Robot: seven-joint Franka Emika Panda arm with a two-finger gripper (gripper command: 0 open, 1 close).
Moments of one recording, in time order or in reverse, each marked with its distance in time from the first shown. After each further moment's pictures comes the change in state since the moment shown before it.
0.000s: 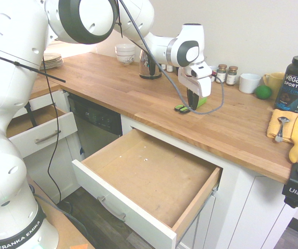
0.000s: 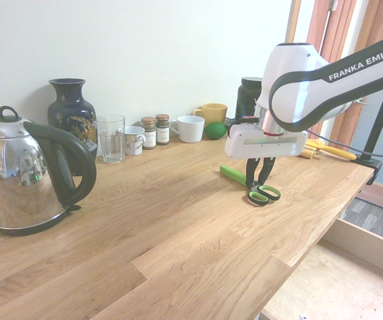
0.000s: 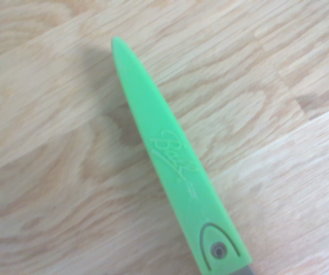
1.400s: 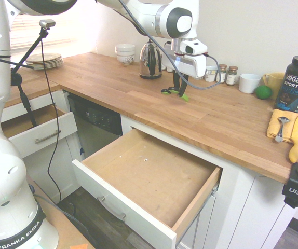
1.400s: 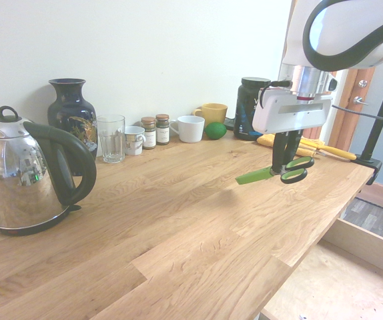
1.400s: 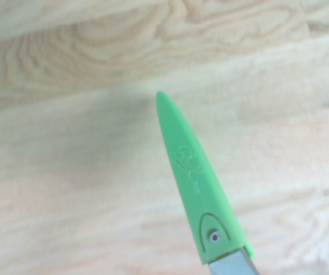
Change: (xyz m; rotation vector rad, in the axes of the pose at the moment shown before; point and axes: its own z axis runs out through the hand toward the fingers) arm -0.025 0.048 -0.097 -0.074 -0.110 -0.258
